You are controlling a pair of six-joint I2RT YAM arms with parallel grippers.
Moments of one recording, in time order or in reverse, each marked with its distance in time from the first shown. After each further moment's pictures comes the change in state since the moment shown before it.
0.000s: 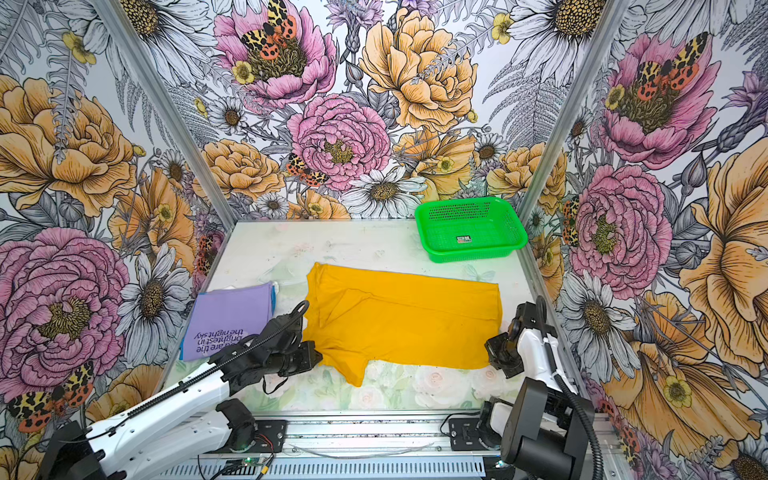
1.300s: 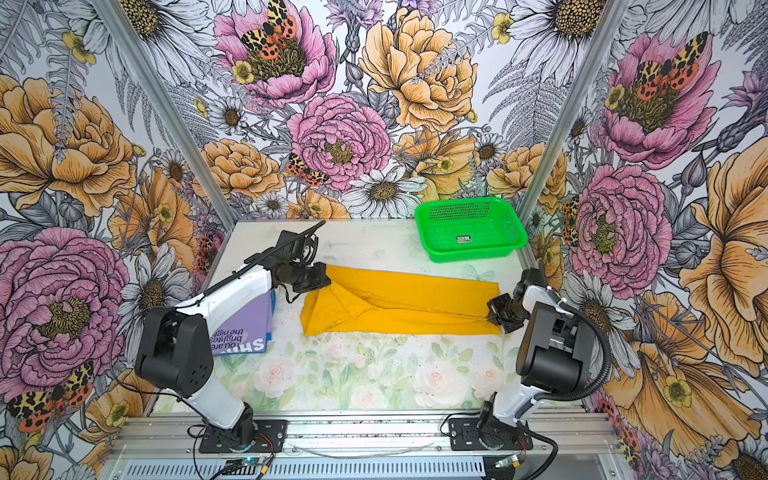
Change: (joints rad) left arm 0.386 0.809 0.759 -0.023 0.176 0.429; right arm -0.003 0.495 0.353 0.238 -0.190 0.013
